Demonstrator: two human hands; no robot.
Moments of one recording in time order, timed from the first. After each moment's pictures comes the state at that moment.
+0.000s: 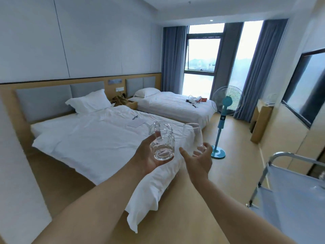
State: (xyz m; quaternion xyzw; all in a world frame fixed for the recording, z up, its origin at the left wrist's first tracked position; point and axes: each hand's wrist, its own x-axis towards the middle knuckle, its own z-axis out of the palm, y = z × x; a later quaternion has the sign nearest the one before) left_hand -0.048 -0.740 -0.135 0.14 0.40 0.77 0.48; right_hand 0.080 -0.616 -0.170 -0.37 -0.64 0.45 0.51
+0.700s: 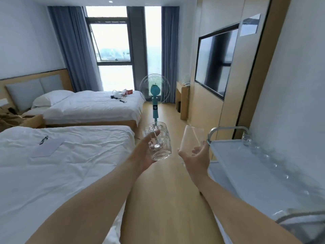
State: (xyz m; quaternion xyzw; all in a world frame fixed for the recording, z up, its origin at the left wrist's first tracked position) left_hand -0.104 -0.428 -0.149 0.27 0.42 0.59 0.63; right_hand 0.078 -0.395 -0.203 -0.54 -0.52 0.33 0.58
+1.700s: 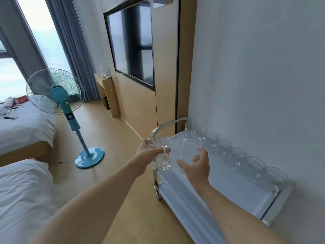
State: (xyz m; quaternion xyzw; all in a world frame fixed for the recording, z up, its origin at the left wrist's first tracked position) left_hand 0.064 -0.068 -0.221 0.54 0.49 0.34 0.59; right_hand 0.241 -0.142 -0.295 -0.70 -0.36 0.22 0.58
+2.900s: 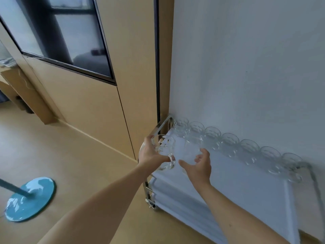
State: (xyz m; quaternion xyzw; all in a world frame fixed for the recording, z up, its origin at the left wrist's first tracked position) left_hand 0.116 0.260 -0.308 0.75 0.43 0.16 0.48; right_hand 0.234 0.118 -0.364 -0.80 -0.15 0.15 0.56
